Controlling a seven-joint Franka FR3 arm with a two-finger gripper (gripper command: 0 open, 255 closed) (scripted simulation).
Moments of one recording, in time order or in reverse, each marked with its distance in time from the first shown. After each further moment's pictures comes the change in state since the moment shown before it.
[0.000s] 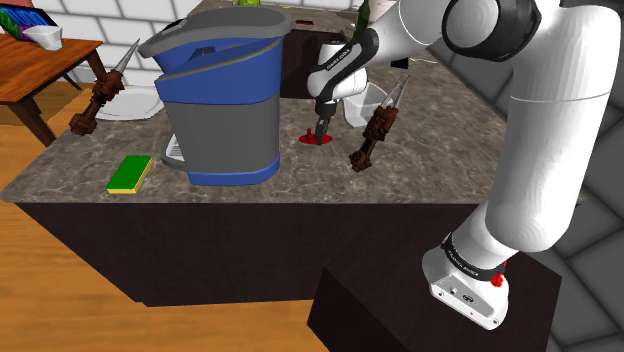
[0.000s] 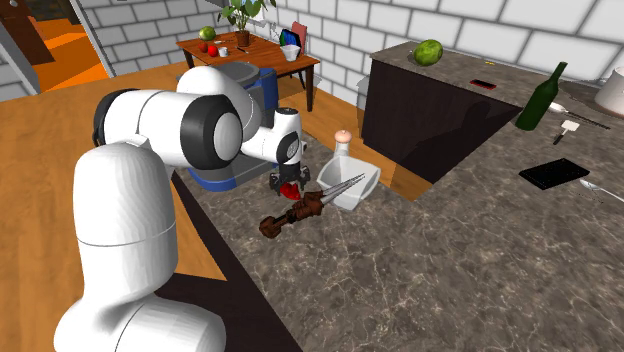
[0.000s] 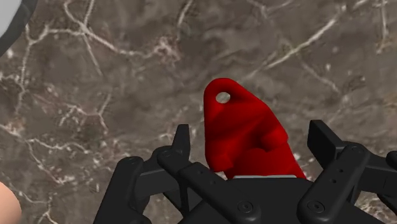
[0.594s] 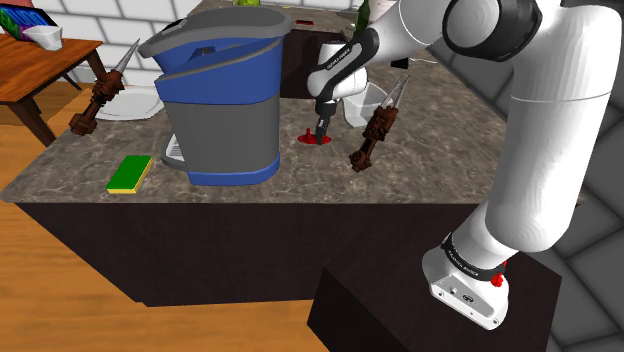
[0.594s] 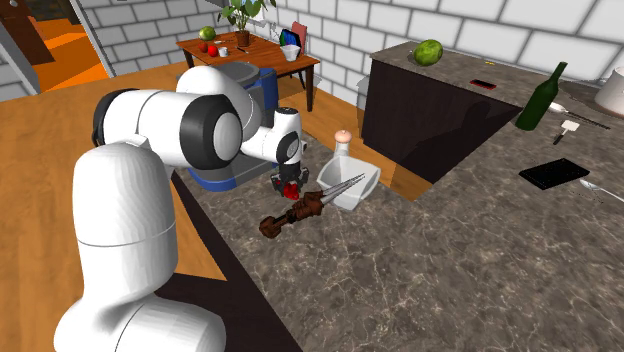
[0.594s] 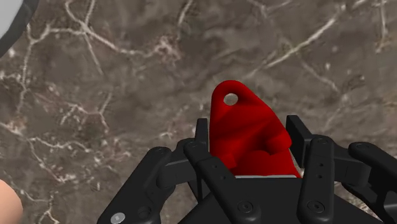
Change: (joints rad) arm 0.000 -0.003 0.000 -0.001 0.000 0.001 0.001
